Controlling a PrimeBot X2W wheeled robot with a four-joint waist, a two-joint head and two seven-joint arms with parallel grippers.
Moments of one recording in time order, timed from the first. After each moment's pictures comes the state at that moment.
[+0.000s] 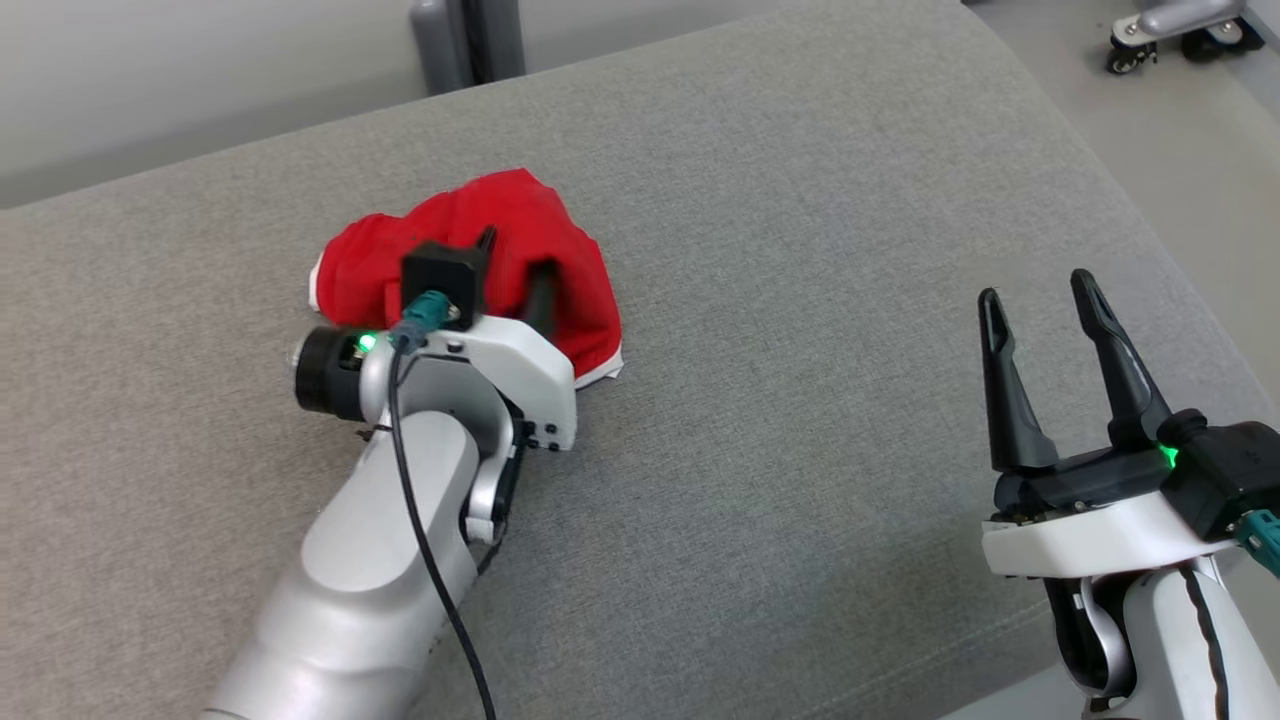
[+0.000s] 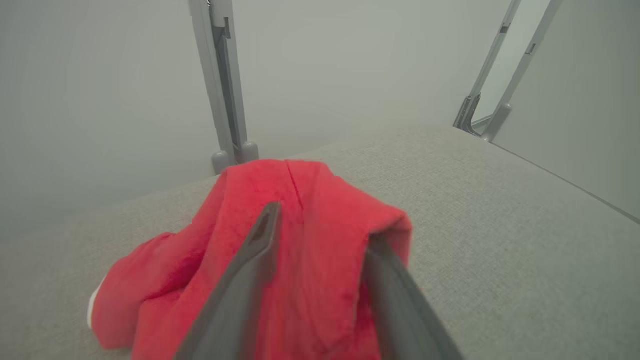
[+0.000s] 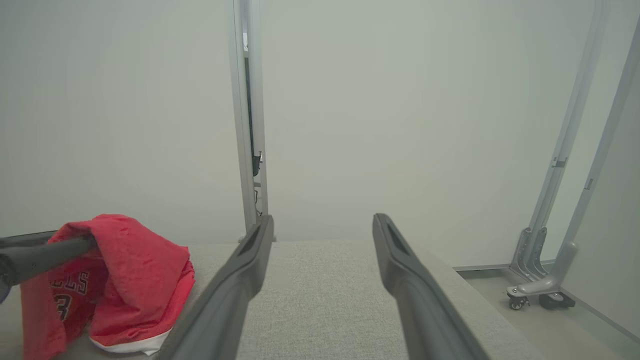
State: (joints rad) left arm -0.70 0.05 -0.55 0.64 -0.46 0.24 -0.07; right arm -0.24 -0.05 0.07 0.05 0.13 0.13 -0.26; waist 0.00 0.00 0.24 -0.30
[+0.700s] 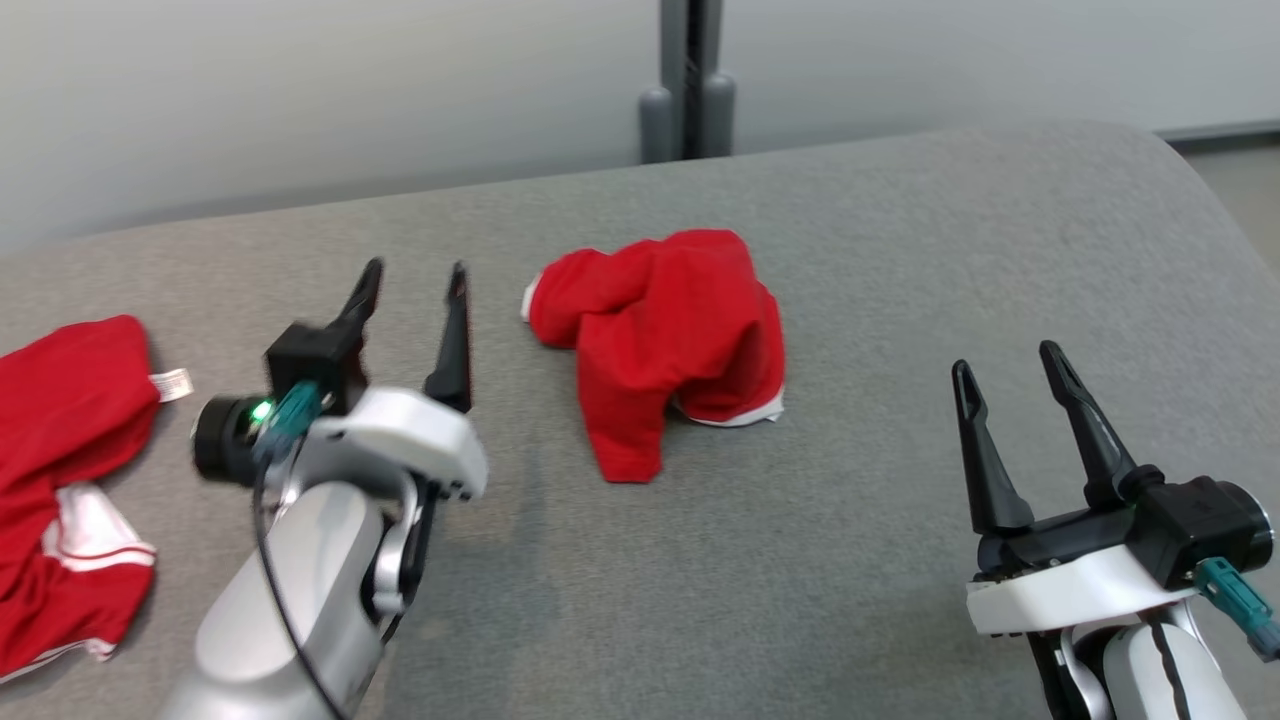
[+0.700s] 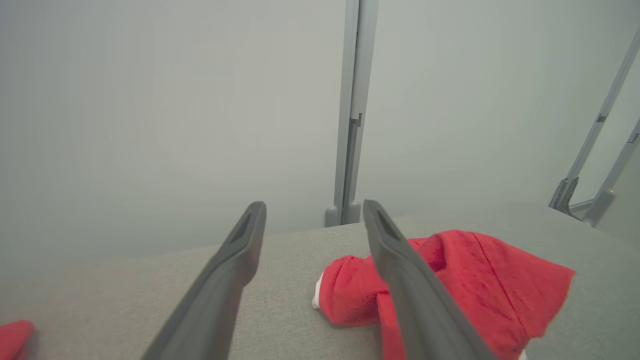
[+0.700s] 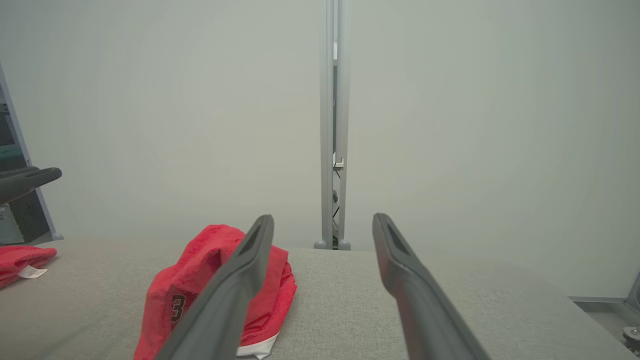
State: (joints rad) left arm -0.57 0.19 -0.53 0.47 -0.54 0.25 -0.21; right arm -0.16 -0.05 0.09 0.07 0.11 0.13 -0.26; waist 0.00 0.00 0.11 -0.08
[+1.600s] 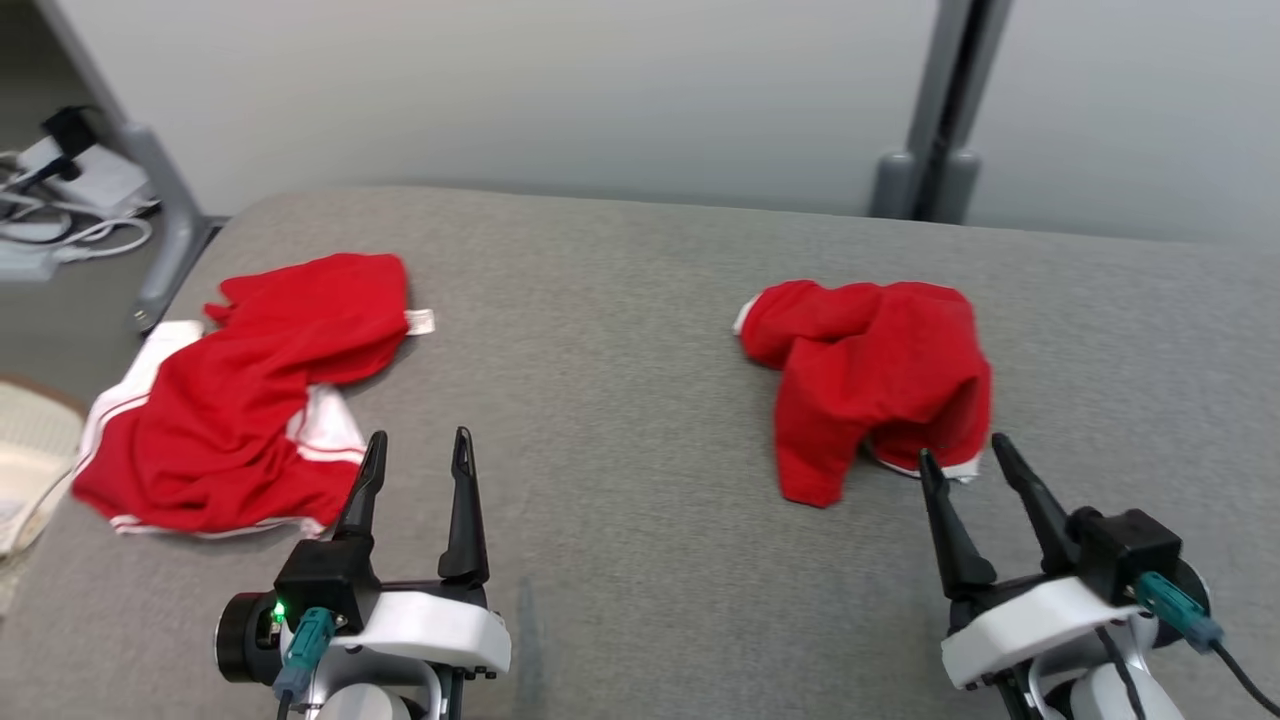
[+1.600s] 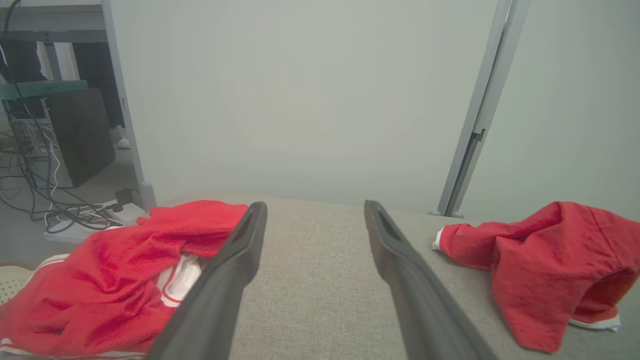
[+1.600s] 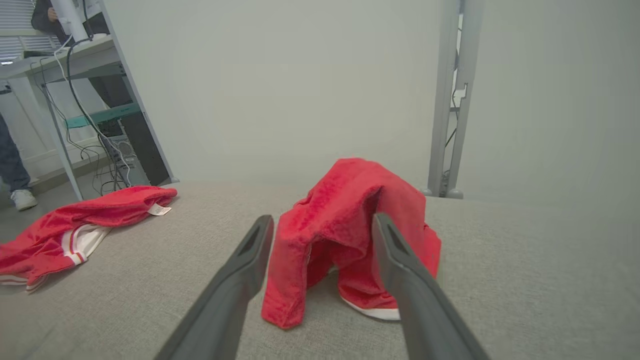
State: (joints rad) left arm -0.11 0.08 -0.31 0.17 -0.32 0.27 -0.26; right arm -0.13 -0.05 0.12 0.25 0.18 0.13 -0.23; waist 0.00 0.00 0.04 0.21
